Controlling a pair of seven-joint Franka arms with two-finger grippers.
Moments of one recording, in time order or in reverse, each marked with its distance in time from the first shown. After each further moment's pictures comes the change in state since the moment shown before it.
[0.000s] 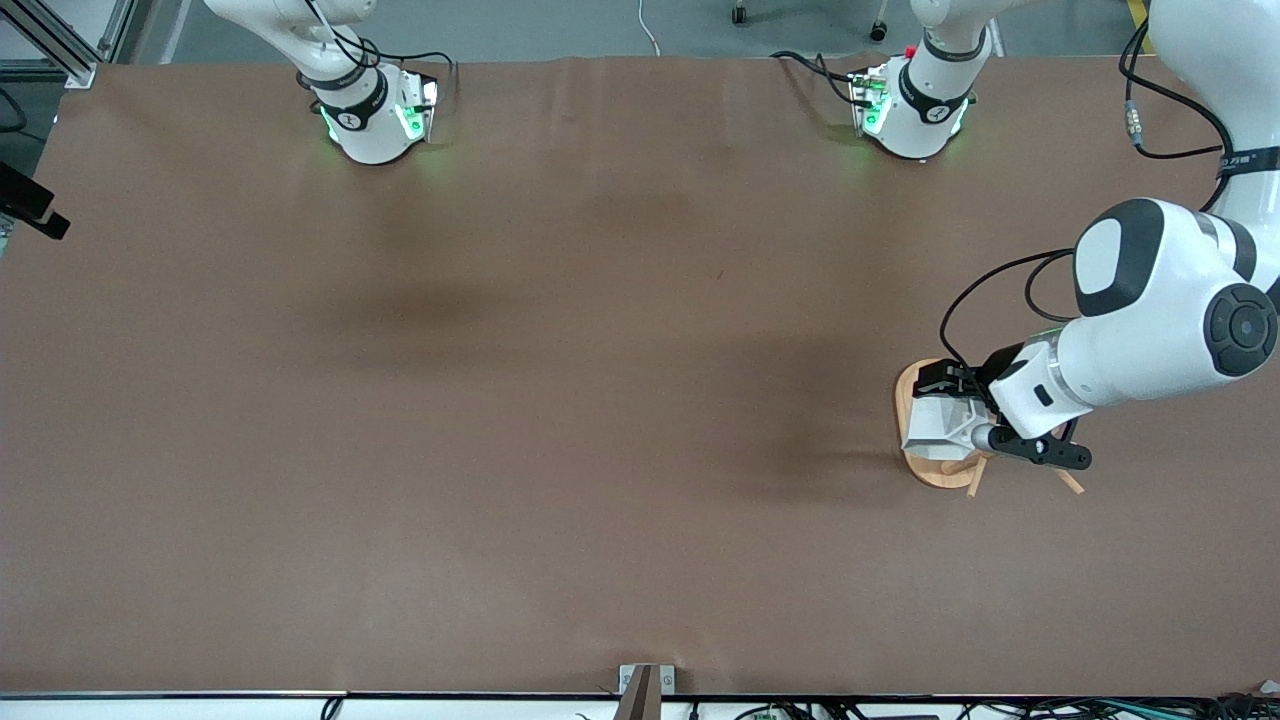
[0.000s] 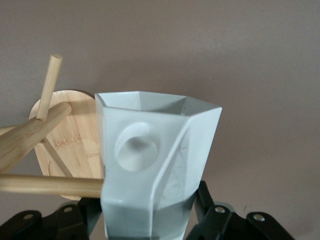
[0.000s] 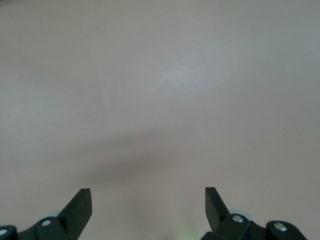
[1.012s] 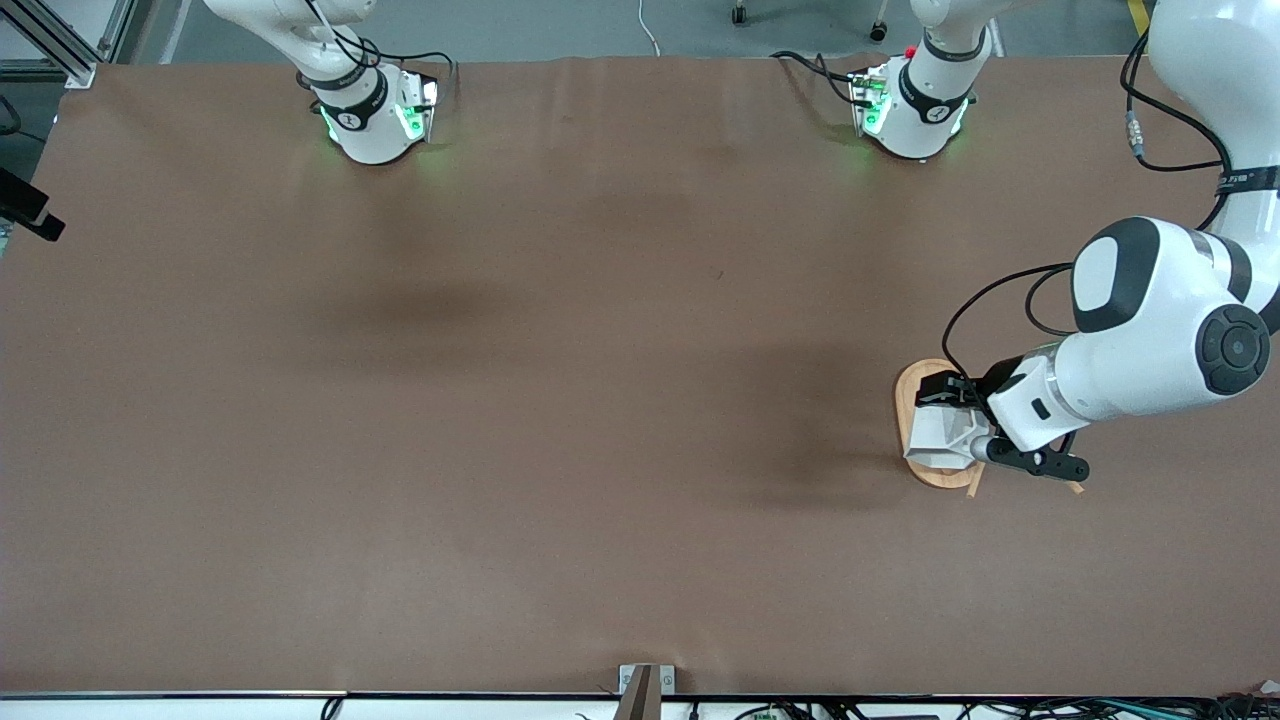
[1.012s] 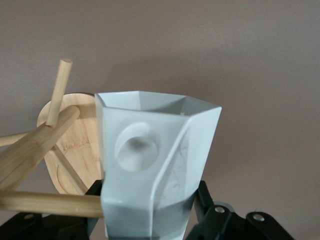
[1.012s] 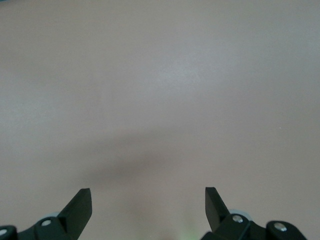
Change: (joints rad) left arm 0.012 0.035 0.000 0.021 0.038 0.000 0.000; right arm 0.001 0.003 -0.010 0.000 0.000 0.000 0.000
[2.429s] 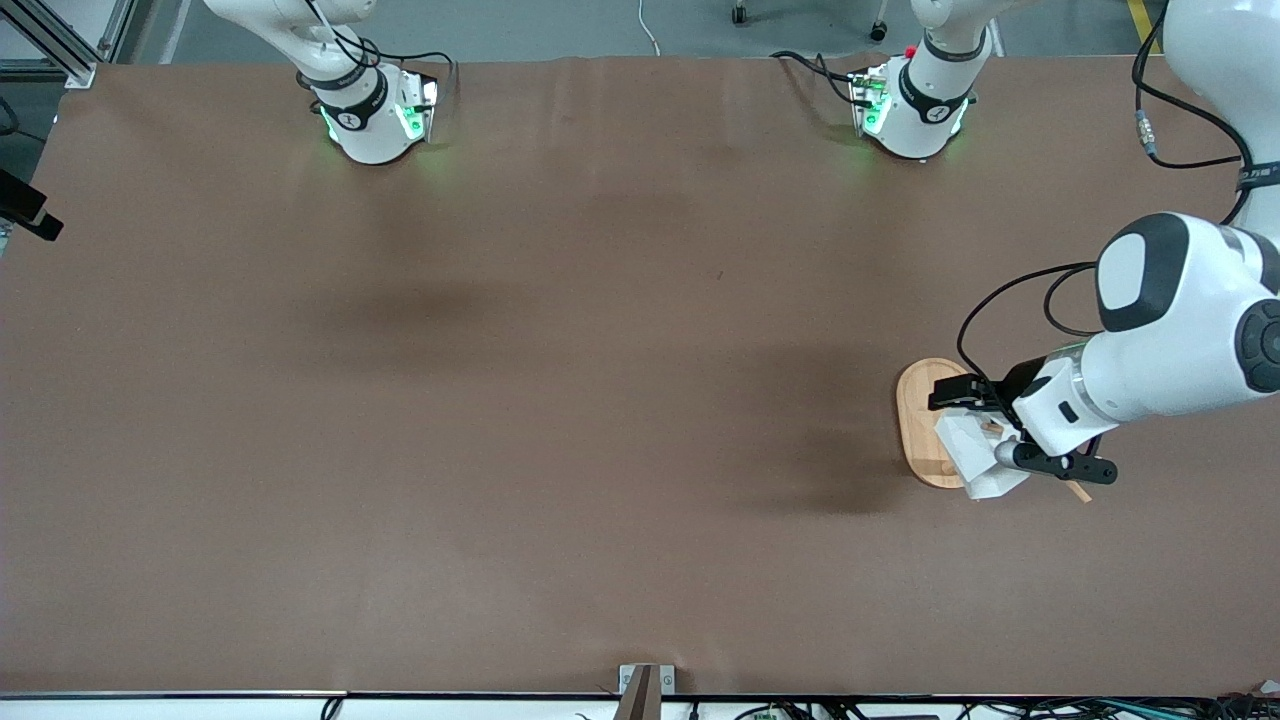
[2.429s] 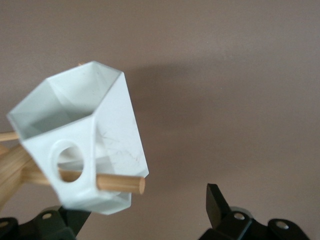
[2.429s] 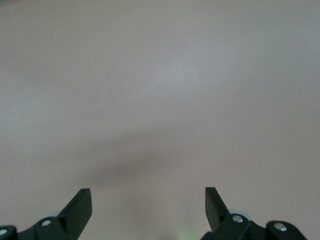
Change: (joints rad) left arm 0.015 -0.011 -0.015 0.059 0.000 -0.050 -0.041; right arm 0.000 0.000 -0.003 -0.001 0.000 -0.002 0.000
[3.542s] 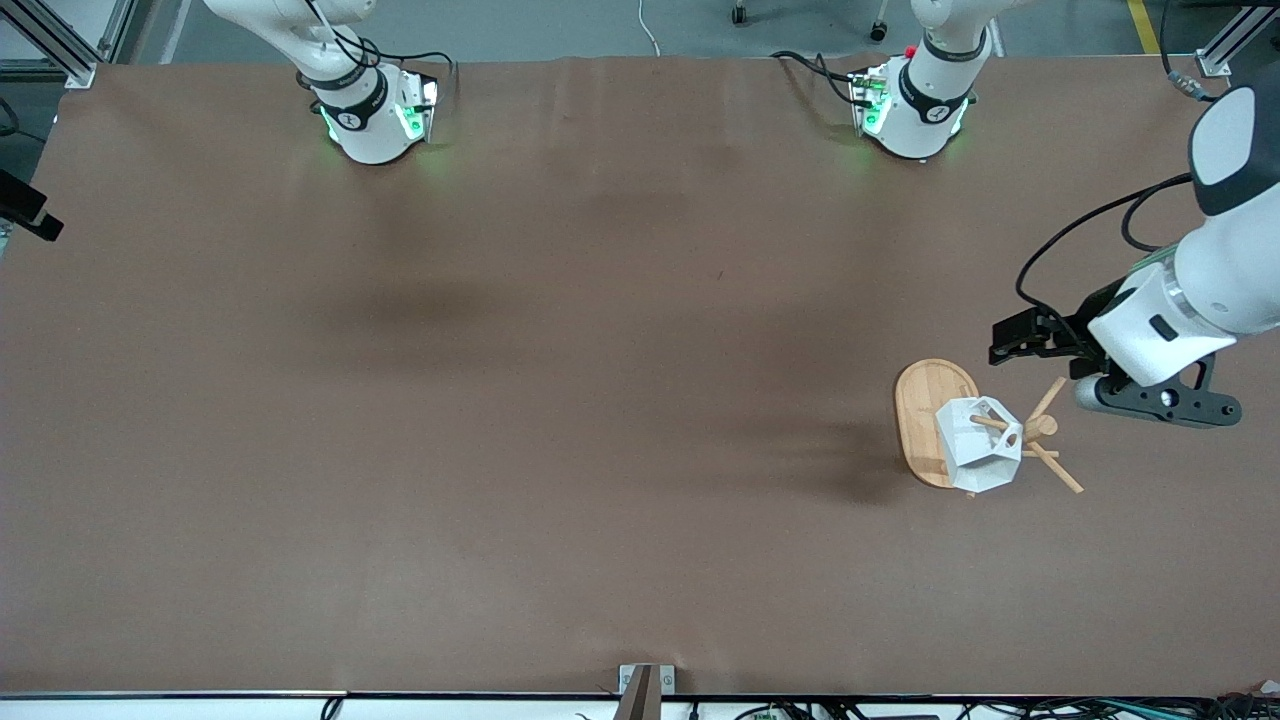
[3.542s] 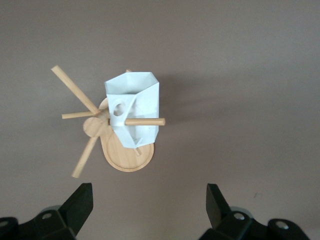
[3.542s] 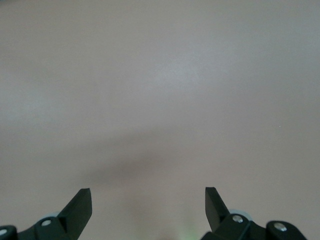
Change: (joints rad) left arm 0.007 -0.136 -0.019 0.157 0.081 -0.233 0.018; right arm 0.000 0.000 -0.001 -0.001 0.000 0.000 0.000
